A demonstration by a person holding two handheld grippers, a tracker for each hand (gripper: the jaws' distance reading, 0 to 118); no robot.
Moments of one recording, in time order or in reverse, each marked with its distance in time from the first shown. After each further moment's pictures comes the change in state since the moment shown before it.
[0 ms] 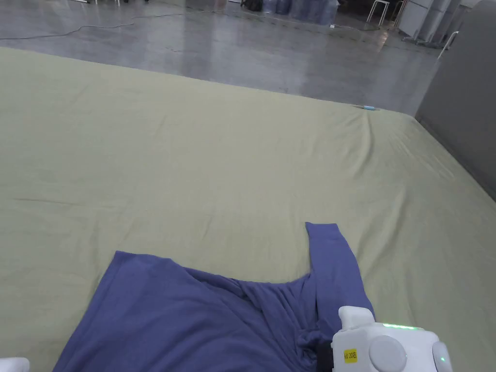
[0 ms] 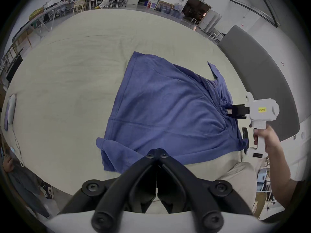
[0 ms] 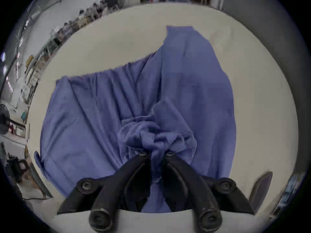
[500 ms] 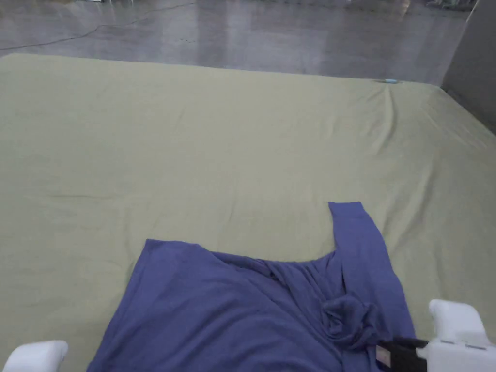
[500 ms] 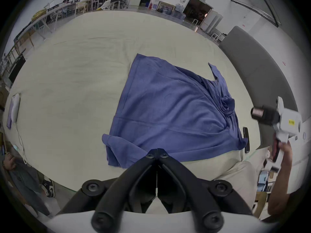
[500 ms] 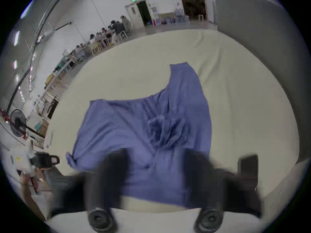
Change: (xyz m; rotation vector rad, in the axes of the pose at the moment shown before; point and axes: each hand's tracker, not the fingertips) left arm 0.010 -0.008 0.014 0.010 0.012 0.006; right arm 0.001 -0.072 0.126 0.141 0.149 -0.047
